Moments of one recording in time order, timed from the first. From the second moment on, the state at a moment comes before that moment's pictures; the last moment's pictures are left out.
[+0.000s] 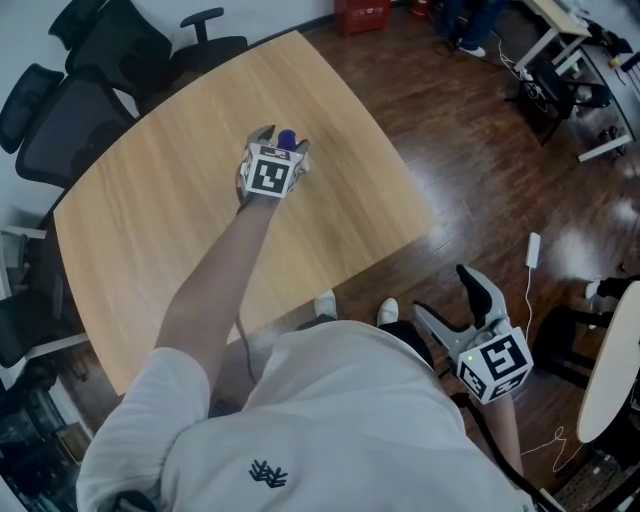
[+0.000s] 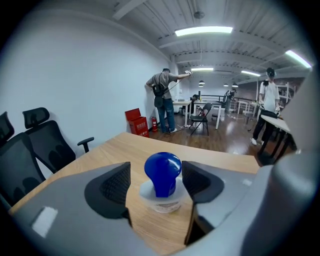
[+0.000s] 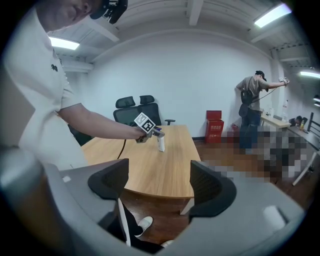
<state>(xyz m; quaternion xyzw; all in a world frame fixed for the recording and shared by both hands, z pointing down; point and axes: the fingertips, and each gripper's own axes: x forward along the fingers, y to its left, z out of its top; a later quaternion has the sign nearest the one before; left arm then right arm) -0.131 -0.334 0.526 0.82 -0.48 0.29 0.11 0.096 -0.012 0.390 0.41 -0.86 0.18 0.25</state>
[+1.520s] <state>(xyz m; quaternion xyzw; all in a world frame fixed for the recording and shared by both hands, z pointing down) 0.066 0.195 0.360 0.86 -0.50 0.09 0.12 0.202 0.140 0.357 0.17 -0.97 0.06 0.16</state>
